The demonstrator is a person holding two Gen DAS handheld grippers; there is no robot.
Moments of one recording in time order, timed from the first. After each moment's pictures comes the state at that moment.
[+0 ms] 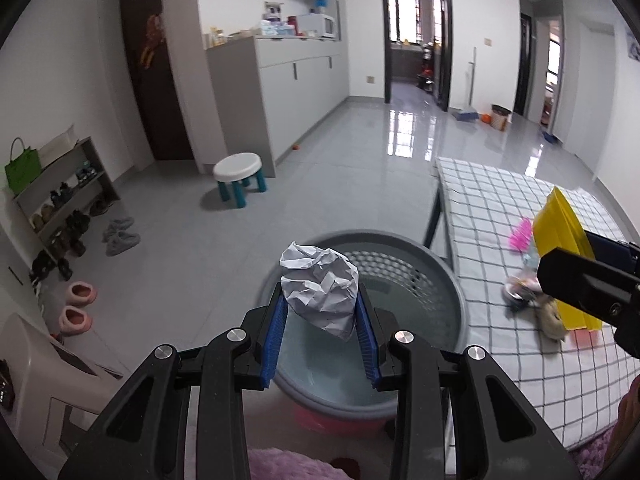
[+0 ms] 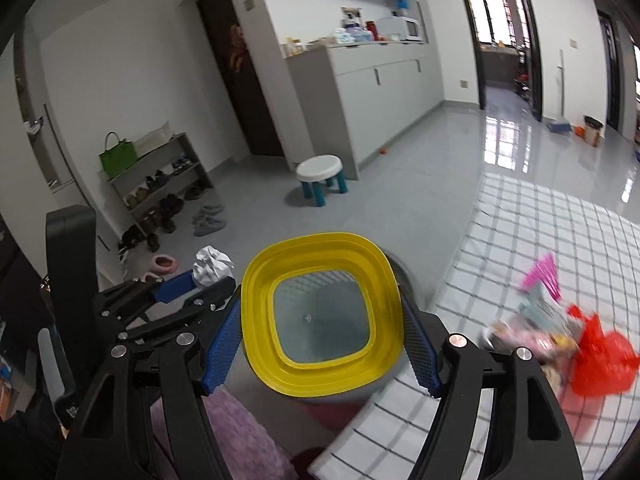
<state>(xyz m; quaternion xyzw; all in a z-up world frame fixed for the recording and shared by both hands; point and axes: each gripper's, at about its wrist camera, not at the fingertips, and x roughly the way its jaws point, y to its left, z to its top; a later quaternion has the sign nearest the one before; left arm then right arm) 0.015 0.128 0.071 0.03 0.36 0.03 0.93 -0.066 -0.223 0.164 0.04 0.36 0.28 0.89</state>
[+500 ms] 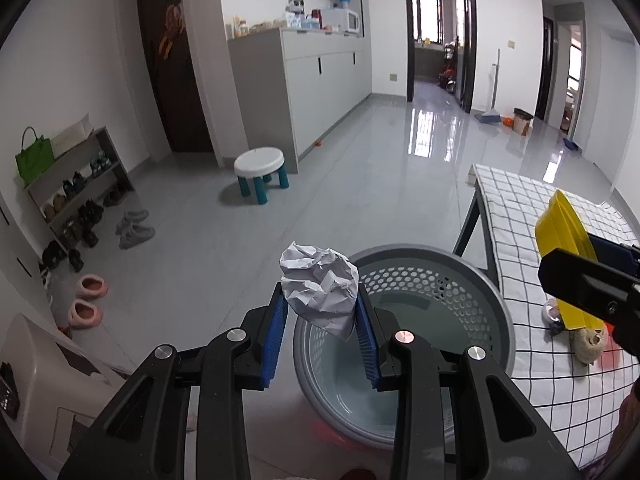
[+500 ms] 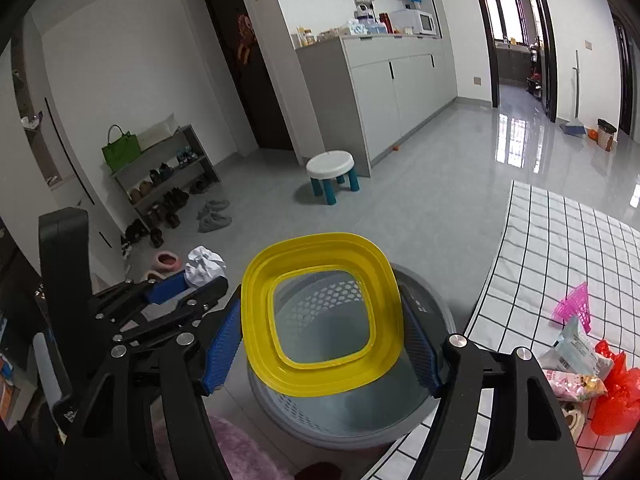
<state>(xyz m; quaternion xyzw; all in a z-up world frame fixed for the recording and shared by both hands) 0.052 0.165 0.062 0.02 0.37 0.06 0.93 -0.015 -0.181 0.150 0.03 0.37 0.29 0.88</state>
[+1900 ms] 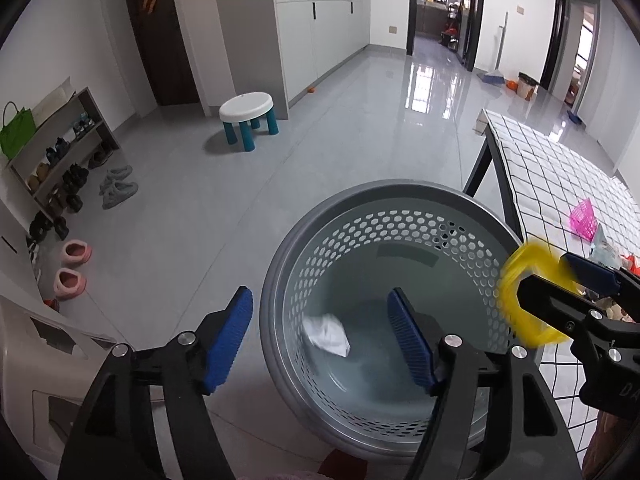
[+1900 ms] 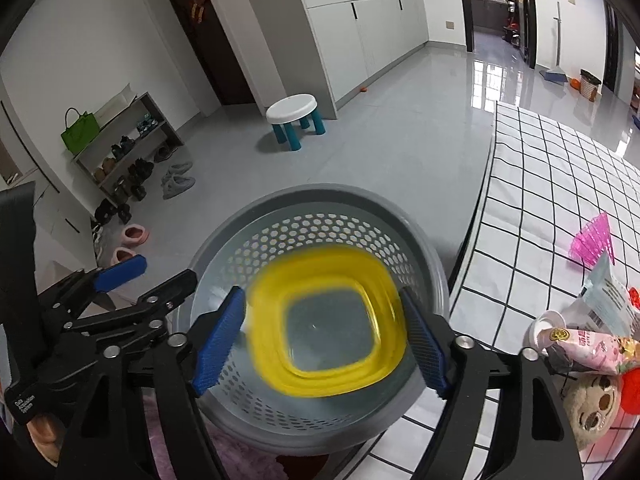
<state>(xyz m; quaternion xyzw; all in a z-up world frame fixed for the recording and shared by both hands) 0.088 0.166 -0.001 0.01 0.45 0.05 0.89 0.028 -0.183 0.063 0.03 0.46 0.24 0.85</state>
